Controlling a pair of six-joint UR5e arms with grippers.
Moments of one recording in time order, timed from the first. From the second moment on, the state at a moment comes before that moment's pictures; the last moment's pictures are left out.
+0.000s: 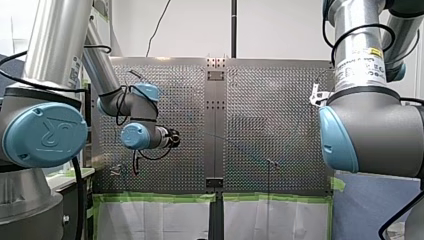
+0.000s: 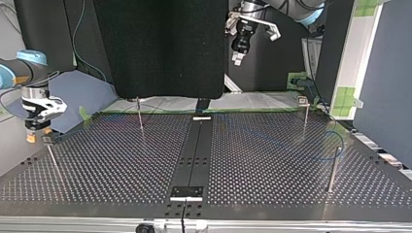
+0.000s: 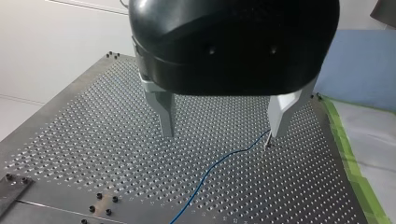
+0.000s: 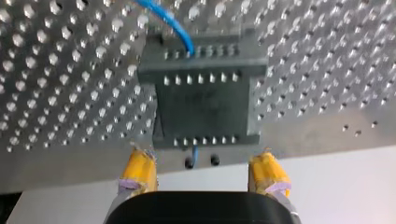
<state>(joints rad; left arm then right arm) -0.50 -1.76 -2.43 -2.19 -1.79 -1.75 1.50 -1.04 1.44 -0.42 1.33 1.73</state>
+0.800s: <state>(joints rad) -0.50 -1.76 -2.43 -2.19 -1.79 -1.75 1.51 -1.14 1.56 -0.41 1.53 1.77</state>
